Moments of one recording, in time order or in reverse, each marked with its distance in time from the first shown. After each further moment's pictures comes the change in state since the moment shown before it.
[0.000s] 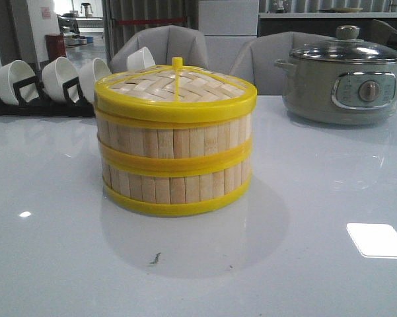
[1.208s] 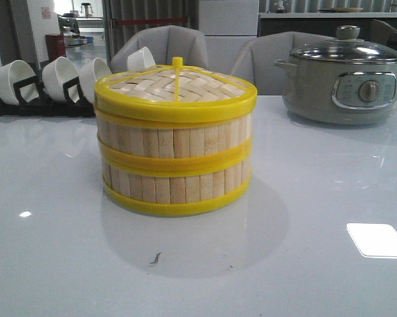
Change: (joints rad) left arm 0.000 0.000 0.000 0.000 0.000 0.000; right arm 0.000 0.000 0.002 0.113 0.051 -0.025
